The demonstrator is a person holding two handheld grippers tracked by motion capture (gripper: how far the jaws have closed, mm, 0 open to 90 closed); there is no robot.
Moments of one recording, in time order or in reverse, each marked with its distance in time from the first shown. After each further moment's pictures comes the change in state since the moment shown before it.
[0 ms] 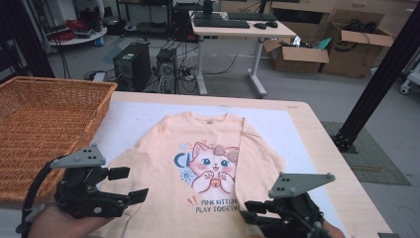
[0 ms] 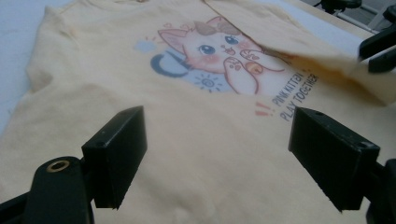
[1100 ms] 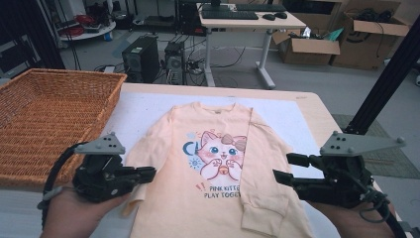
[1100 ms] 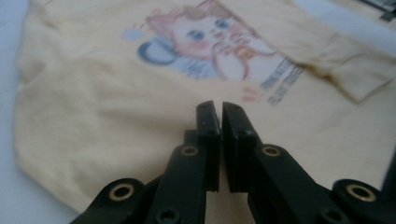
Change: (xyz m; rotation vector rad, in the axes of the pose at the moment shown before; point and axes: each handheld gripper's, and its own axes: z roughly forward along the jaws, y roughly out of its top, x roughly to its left) left arm -0.034 0.019 0.007 0.048 -0.015 0.060; right arm -0.035 0.010 -0.062 -0.178 -0.150 0.009
